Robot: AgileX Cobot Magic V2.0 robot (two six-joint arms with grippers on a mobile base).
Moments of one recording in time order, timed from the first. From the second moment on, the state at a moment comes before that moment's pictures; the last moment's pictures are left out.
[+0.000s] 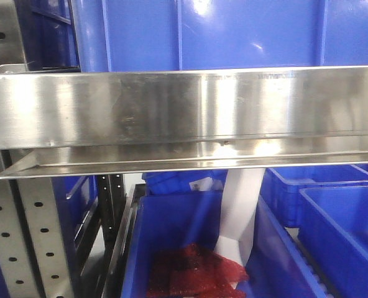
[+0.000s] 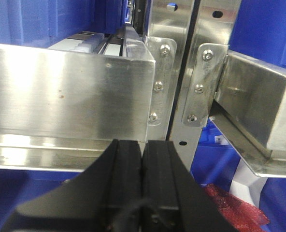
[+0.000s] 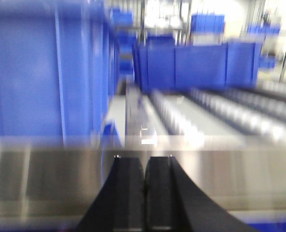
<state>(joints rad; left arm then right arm) -0.06 -0.02 0.03 0.01 0.14 -0.09 0.00 0.00 -0.04 -0.02 0.07 0.05</state>
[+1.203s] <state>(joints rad) -0.06 -0.02 0.03 0.01 0.14 -0.09 0.00 -0.01 0.03 0.01 0.09 0.05</state>
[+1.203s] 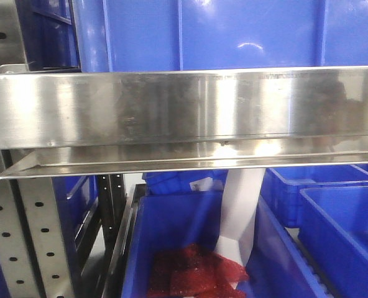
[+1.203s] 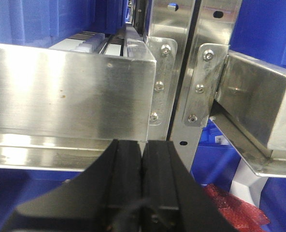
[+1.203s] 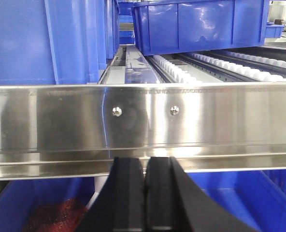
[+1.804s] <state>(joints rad) -0.06 -0.02 0.03 0.01 0.14 -0.09 0.00 -0.01 0.03 0.01 0.09 0.05</state>
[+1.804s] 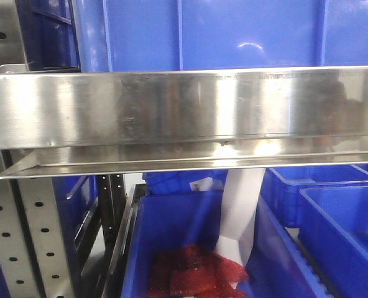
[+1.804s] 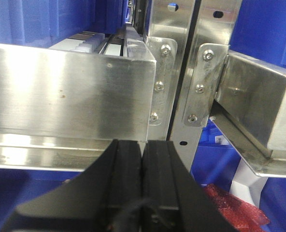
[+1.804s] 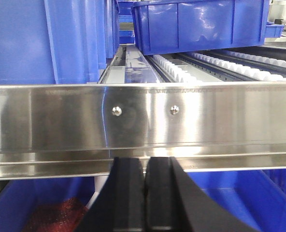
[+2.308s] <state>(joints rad) -0.06 -0.02 0.03 0.01 0.14 -0.09 0.00 -0.01 0.03 0.01 0.09 0.05</state>
